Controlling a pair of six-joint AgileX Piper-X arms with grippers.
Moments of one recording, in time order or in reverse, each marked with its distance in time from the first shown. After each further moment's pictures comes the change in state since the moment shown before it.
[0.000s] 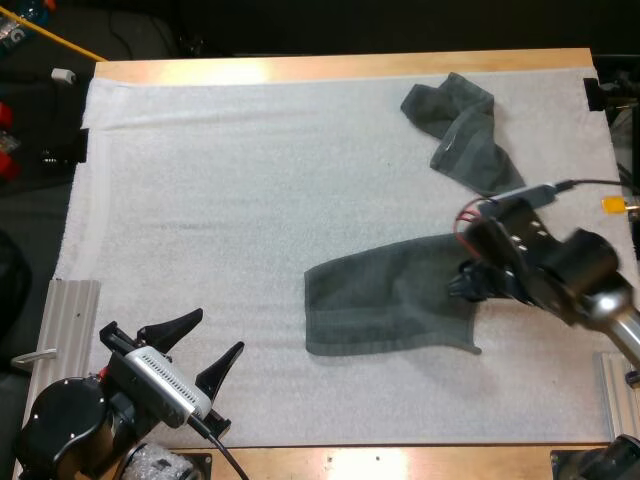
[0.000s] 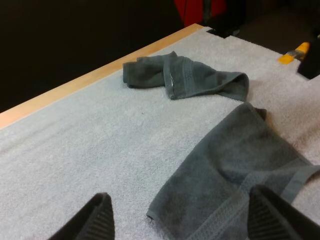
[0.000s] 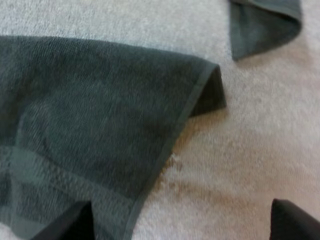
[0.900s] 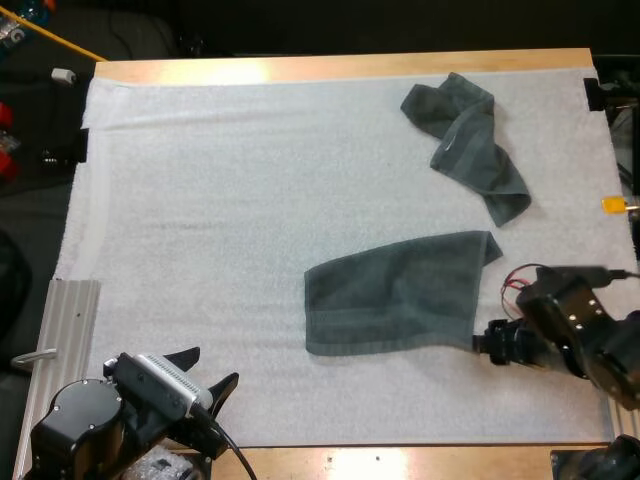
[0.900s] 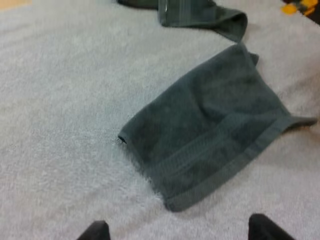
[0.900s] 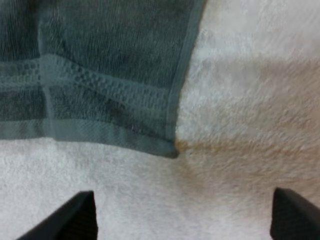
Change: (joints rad) left arm 0.000 0.000 0.000 0.262 0.002 -0.146; right arm 0.000 -0.312 0.334 -0.037 -0.214 0.298
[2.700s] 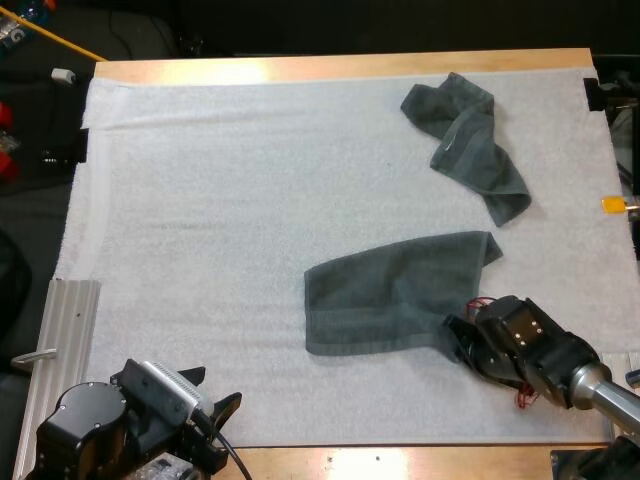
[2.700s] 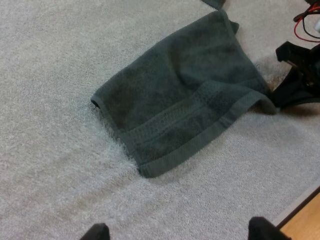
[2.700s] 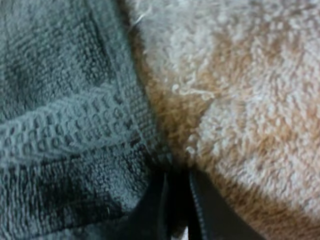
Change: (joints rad) left arm 0.000 0.000 0.000 0.090 0.066 -0.022; right arm 0.000 0.285 0.397 -0.718 -0.156 0.642
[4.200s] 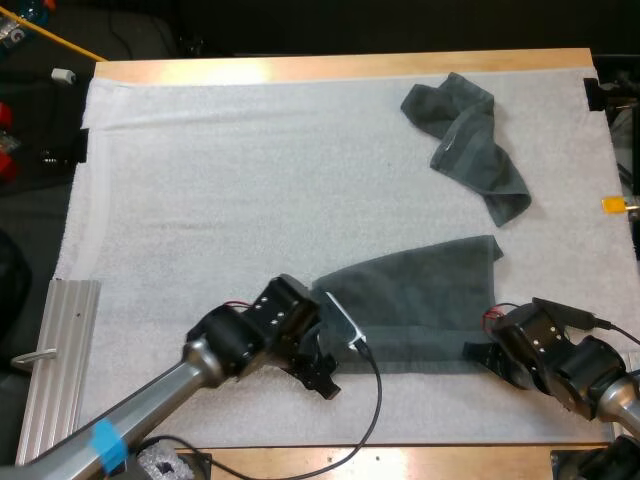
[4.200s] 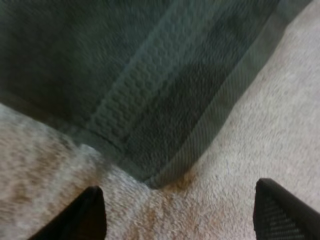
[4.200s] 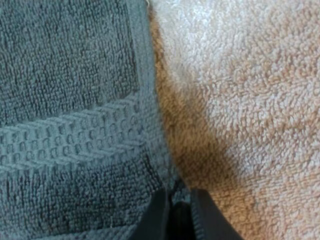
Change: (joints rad) left arm -0.329 0.923 0.090 -0.505 -0.083 0.125; right arm 0.000 -0.194 -0.062 0.371 0.206 -0.376
